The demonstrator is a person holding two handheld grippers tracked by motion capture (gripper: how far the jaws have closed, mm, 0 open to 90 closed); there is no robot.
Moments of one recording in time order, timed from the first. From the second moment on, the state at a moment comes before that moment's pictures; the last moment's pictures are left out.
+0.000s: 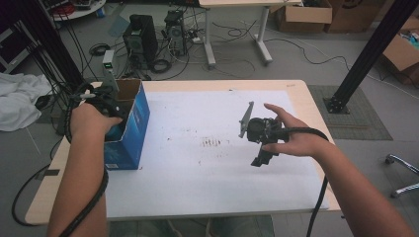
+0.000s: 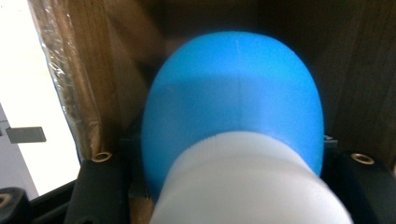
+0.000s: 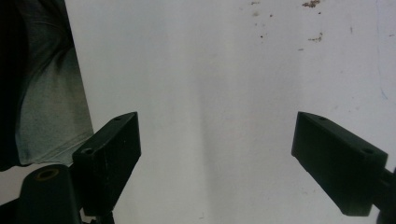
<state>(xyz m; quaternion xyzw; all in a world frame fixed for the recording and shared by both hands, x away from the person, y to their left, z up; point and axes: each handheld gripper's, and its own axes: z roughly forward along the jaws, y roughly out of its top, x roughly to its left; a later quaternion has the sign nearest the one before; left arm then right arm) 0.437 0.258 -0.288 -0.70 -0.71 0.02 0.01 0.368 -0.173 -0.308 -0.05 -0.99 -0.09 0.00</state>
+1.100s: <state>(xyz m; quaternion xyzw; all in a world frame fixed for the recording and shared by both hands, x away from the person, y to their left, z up) 0.433 0.251 -0.267 -0.71 -0.70 0.01 0.01 0.367 -0.173 -0.308 -0.05 -0.99 -0.09 0.01</state>
